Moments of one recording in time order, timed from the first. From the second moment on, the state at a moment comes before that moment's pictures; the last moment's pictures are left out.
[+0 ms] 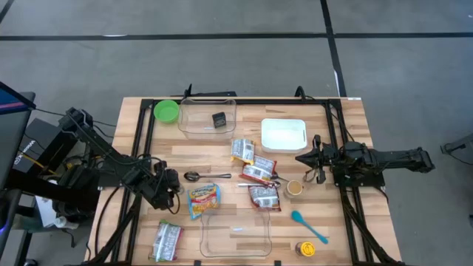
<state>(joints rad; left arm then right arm) -0.69 1.05 0.54 -0.74 -0.46 -0.87 0.03 0.07 0.01 0.03 0.08 0.09</state>
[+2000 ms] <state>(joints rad) -0.39 1.05 0.67 -0.45 -0.47 -0.50 0.03 0.07 0.01 0.03 0.08 0.09</state>
